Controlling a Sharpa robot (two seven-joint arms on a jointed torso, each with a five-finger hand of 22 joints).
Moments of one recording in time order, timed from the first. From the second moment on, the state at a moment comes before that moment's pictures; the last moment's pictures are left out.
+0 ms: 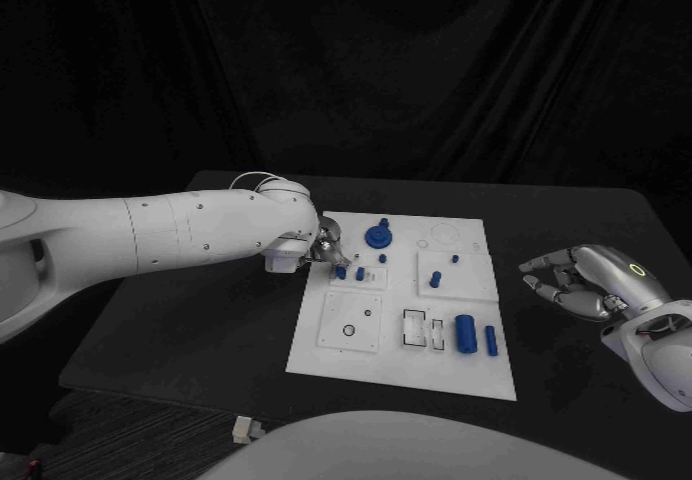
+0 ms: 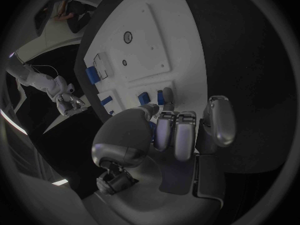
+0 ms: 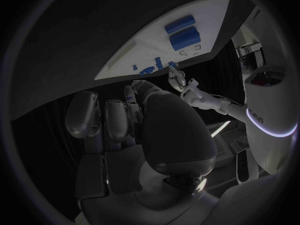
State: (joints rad) left arm 1.27 -0.73 -0.22 1.37 -1.02 0.24 -0.56; left_hand 1.03 0.13 0.18 0.24 0.54 0.94 0.06 0.31 1.10 1.46 0.00 1.50 1.31 1.47 -0.05 1.57 1.31 0.05 1.39 0.07 1.28 1.31; right arm 1.14 -1.06 -0.25 1.58 -1.44 -0.67 0.09; right_hand 1.41 -0.07 0.29 0.19 0.47 1.05 0.10 0.07 0.09 1.45 0.01 1.17 1.41 1.47 -0.06 1.22 1.13 0.09 1.45 0.04 1.09 1.31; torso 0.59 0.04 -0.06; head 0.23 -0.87
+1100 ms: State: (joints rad) left arm 1.27 -0.75 -0.22 1.41 -1.02 0.23 -0.56; left_hand 1.04 0.12 0.21 0.23 0.51 0.95 0.05 0.31 1.09 1.46 0.00 1.50 1.31 1.47 -0.05 1.57 1.31 0.05 1.39 0.07 1.28 1.31; right arm 1.14 -1.06 -0.25 1.58 -1.44 -0.66 0.09; right_hand 1.41 -0.07 0.29 0.19 0.47 1.05 0.10 0.07 0.09 1.45 0.01 1.17 1.41 1.47 -0.06 1.22 1.13 0.09 1.45 0.04 1.08 1.31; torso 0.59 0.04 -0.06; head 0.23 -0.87
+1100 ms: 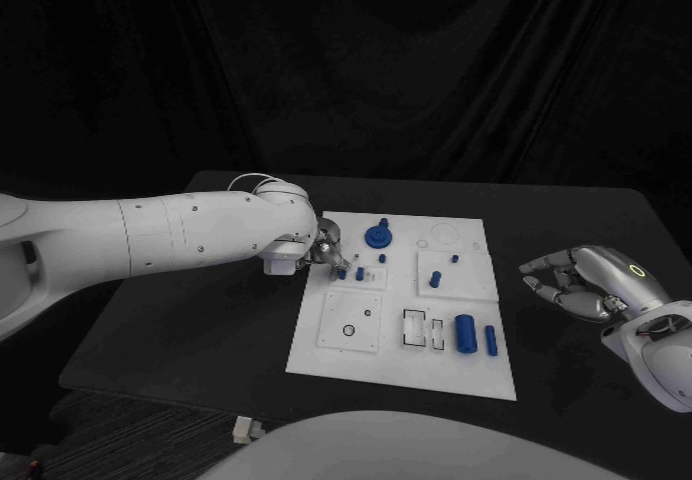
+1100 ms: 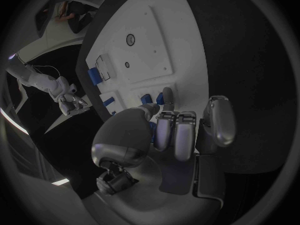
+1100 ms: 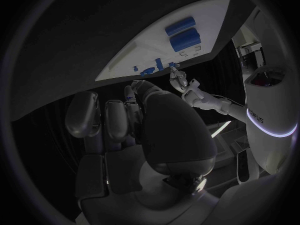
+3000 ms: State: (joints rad) left arm 1.29 -0.70 -0.22 1.30 -1.56 -0.28 0.24; left_hand 1.44 -0.12 0.30 0.15 0.11 0.80 -0.02 0.06 0.50 0.80 -0.02 0.18 0.37 1.45 -0.08 1.32 1.28 0.07 1.42 0.05 1.30 1.31; right arm 1.18 -1.12 -0.25 1.69 -1.44 -0.72 0.11; right_hand 1.41 -0.07 0.30 0.18 0.47 1.05 0.10 0.07 0.09 1.45 0.01 1.16 1.41 1.47 -0.06 1.22 1.13 0.09 1.45 0.04 1.08 1.31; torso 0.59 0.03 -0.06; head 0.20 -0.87
